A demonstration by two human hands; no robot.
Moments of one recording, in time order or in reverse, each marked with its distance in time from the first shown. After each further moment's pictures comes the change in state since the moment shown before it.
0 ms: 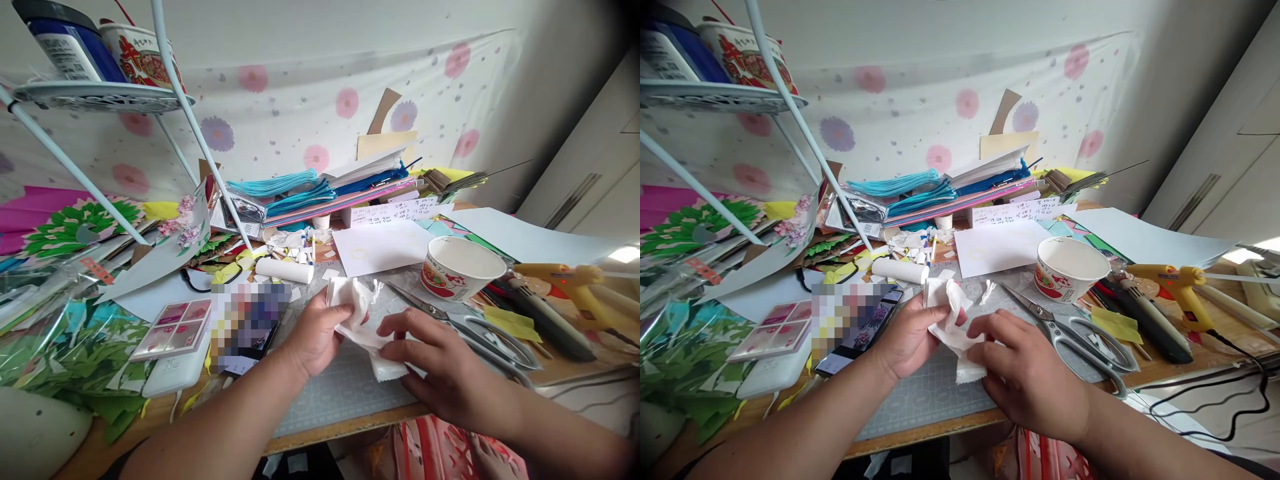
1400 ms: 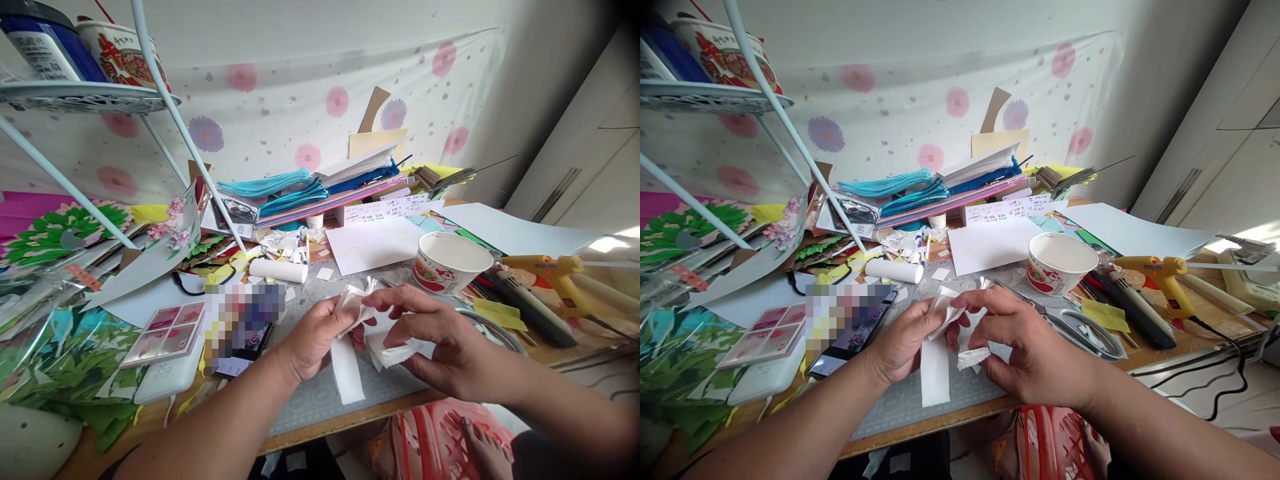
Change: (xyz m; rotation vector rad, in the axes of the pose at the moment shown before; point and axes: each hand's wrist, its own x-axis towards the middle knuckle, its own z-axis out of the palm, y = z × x) left_hand -0.007 0.003 -0.004 0.208 -0.277 -0.105; right_hand 0.009 0.007 -0.022 0.280 -0.062 0.061
